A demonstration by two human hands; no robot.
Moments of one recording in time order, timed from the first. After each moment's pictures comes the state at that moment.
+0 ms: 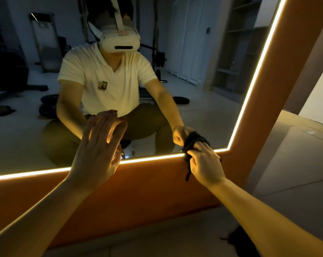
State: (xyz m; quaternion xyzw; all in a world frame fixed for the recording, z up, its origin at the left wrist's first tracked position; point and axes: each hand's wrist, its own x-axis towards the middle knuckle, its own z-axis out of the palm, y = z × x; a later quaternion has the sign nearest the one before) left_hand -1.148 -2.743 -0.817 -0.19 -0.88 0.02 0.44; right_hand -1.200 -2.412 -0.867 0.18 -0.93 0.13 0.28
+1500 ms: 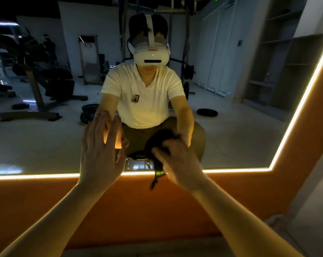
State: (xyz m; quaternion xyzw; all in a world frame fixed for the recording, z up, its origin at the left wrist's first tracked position) left_hand -1.129 -2.819 -0.814 -0.02 -0.85 0.00 0.52; right_hand -1.202 -2.573 -0.830 0.43 -0.79 0.06 0.44
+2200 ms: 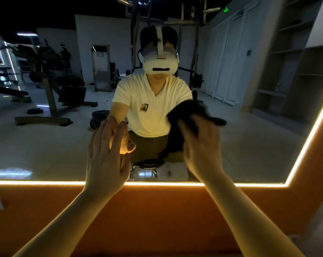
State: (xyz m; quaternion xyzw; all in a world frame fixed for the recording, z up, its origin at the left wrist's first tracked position) left_hand -1.125 -2.831 -0.805 -0.04 -0.84 -0.04 0.53; right_hand -1.214 -2.577 -0.770 0.29 -0.77 0.13 0.55
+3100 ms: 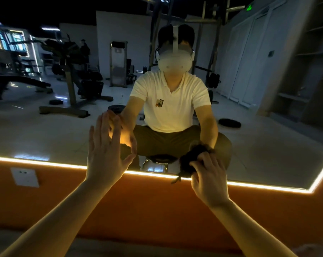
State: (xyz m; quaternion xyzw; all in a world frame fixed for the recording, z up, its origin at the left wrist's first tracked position) left_hand -1.094 -2.894 -0.810 0.10 -0.88 0.02 0.46; right_hand -1.185 -2.597 -0.851 0.32 -0.83 0.15 0.43
